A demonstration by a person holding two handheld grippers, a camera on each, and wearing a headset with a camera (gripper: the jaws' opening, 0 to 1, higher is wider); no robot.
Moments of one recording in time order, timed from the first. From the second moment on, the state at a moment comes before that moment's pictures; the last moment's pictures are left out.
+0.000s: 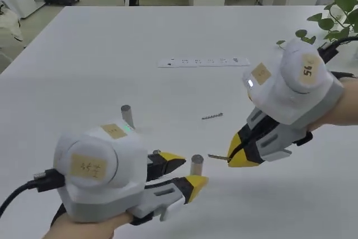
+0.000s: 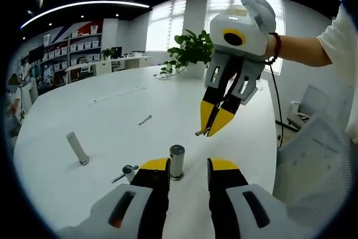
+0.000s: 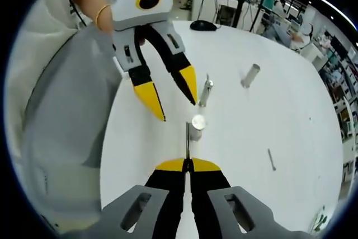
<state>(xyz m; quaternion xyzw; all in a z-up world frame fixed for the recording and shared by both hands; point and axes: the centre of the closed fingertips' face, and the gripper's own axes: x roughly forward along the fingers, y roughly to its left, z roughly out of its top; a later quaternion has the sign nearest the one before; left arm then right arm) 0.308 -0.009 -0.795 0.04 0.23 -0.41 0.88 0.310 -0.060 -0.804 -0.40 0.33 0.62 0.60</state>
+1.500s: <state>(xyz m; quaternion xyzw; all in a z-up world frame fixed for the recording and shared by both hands) 0.334 -0.018 -0.834 0.05 0.27 -0.35 0.90 0.328 -0.060 -0.836 -0.44 0.36 0.59 0.57</state>
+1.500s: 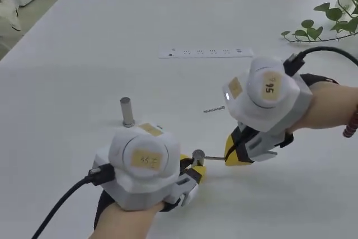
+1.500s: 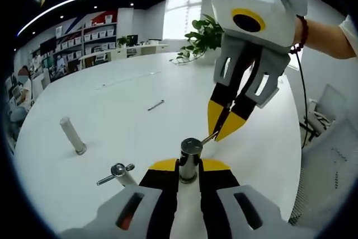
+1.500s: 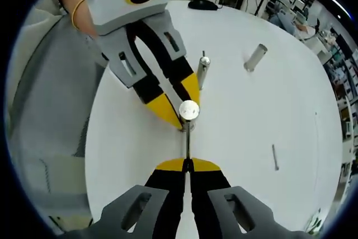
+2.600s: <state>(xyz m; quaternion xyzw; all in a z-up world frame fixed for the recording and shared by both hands) 0.333 -0.018 -0.835 0.04 0.26 -0.35 0.90 0.323 -0.047 -0.823 -0.44 0.38 0.58 0.58</state>
